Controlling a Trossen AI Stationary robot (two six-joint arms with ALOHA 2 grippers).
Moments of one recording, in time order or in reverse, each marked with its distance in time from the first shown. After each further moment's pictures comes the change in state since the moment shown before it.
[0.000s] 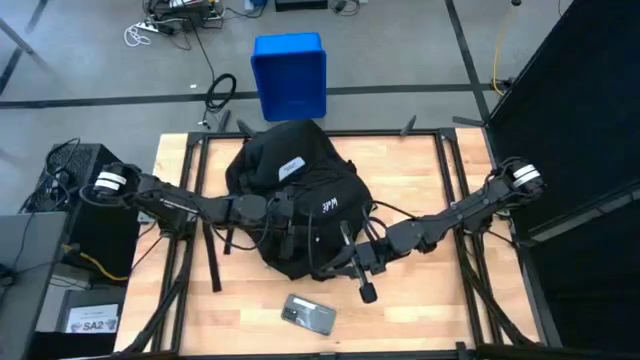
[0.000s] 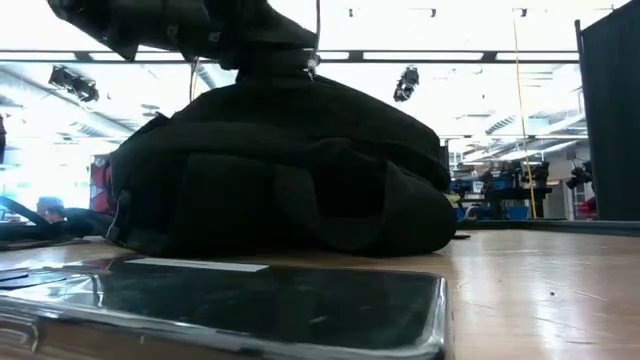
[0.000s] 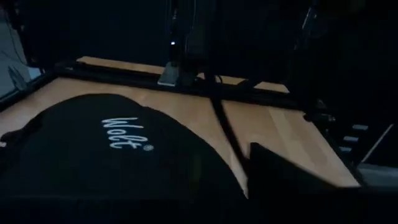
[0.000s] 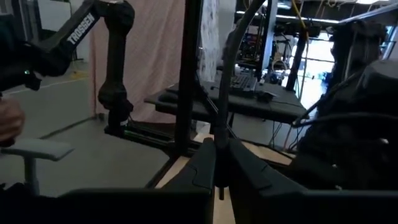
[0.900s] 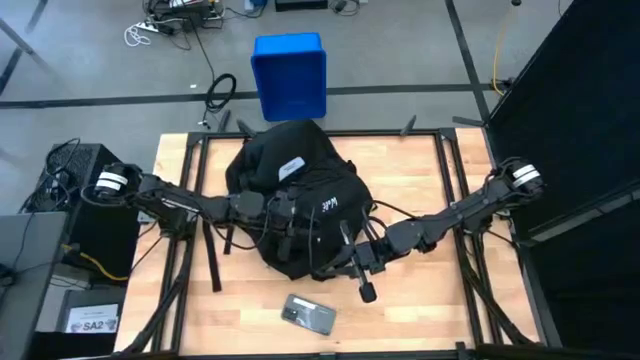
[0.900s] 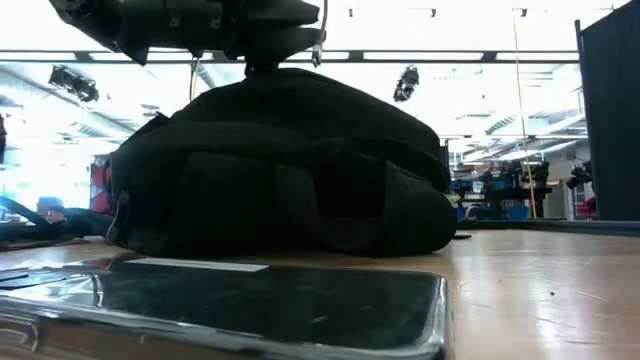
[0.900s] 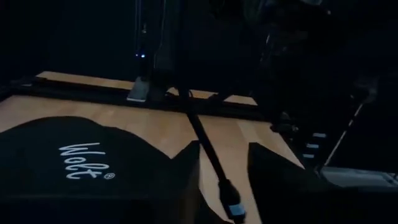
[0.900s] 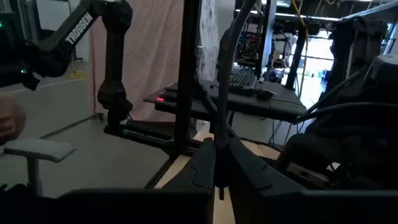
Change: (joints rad) left arm 0.010 0.004 0.000 0.084 0.127 -0.004; right arm -0.001 0.000 0.000 -0.011 0.001 0.008
